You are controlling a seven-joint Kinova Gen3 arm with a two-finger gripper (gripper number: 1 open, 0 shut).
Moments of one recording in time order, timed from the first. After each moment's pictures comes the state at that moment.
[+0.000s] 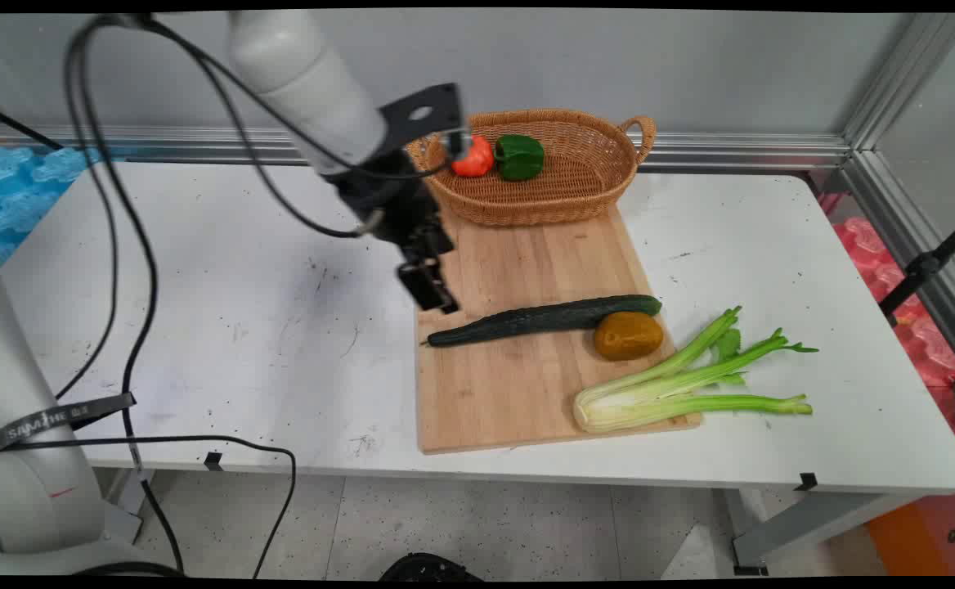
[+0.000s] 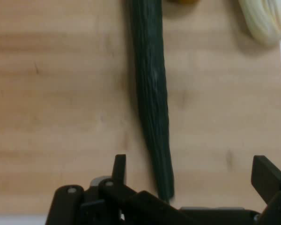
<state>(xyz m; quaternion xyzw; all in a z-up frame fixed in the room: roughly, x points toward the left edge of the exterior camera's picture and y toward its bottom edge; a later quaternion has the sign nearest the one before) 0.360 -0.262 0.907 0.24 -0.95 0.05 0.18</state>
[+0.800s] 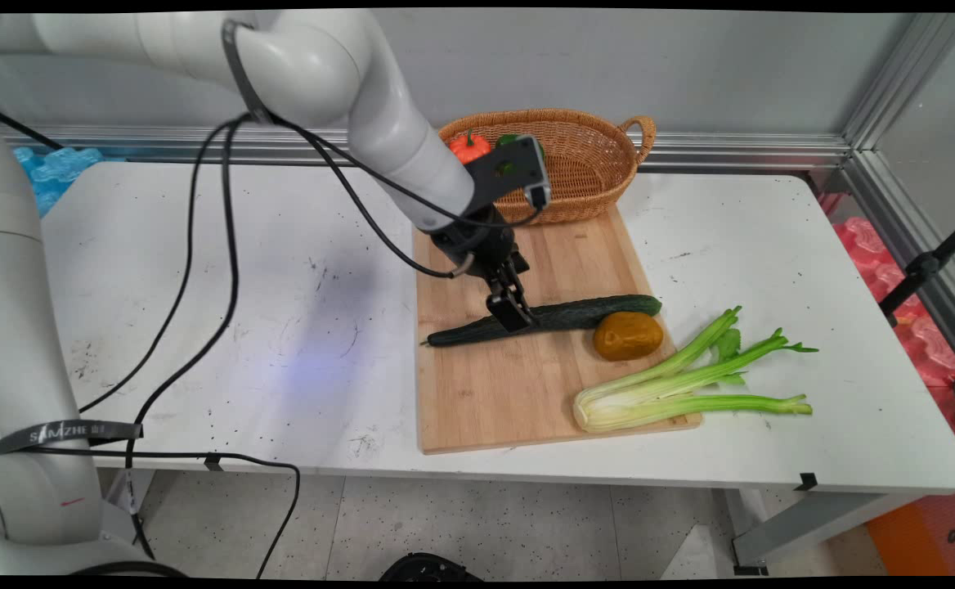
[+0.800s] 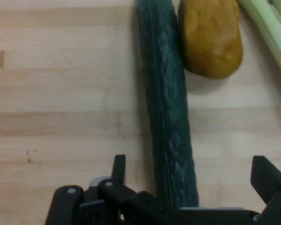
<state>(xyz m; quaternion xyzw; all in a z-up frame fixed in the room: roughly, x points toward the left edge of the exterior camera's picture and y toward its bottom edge) 0.308 -0.301 0.826 0.24 -0.94 0.08 0.23</state>
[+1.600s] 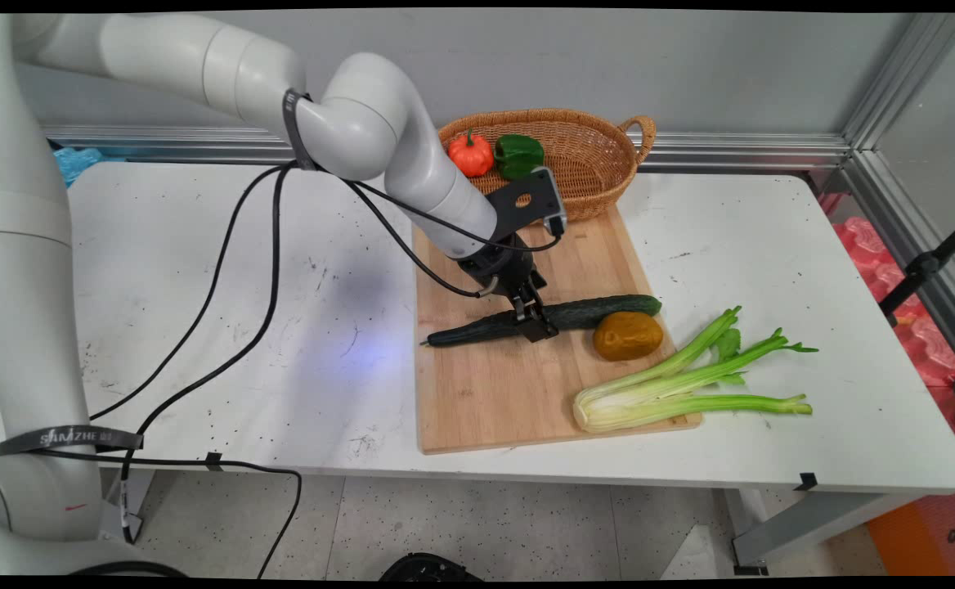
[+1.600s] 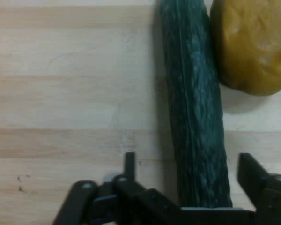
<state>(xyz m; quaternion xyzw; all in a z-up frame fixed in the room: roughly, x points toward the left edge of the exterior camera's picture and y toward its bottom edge) 0.294 -0.322 0.773 0.25 -0.93 0.09 0.25</state>
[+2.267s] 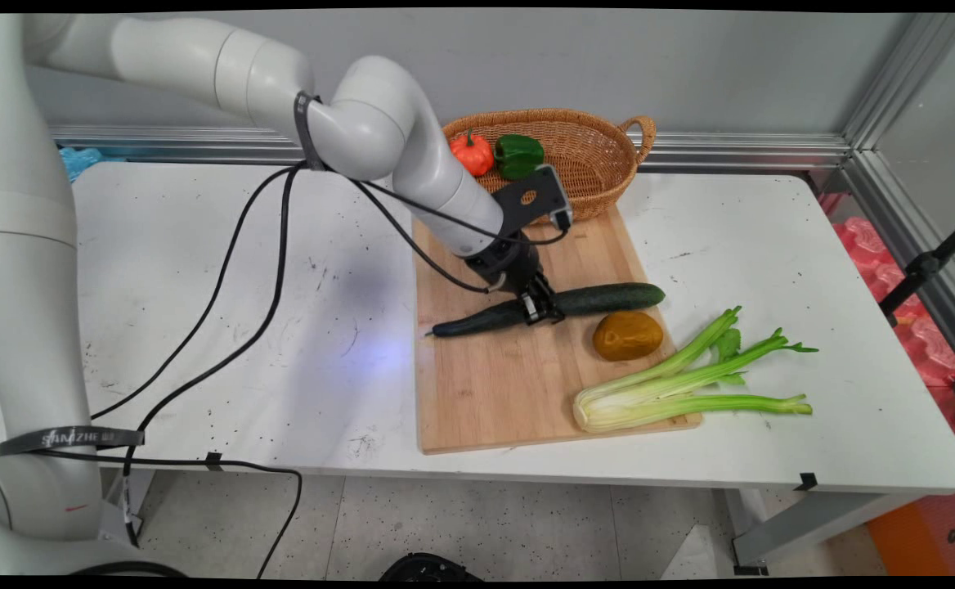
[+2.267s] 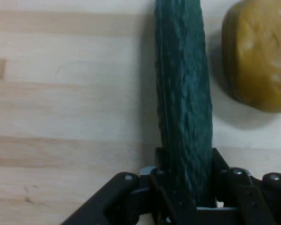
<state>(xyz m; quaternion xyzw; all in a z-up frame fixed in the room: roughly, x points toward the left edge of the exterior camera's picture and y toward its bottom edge) 0.291 -0.332 0.773 0.27 -0.92 0.09 0.26</state>
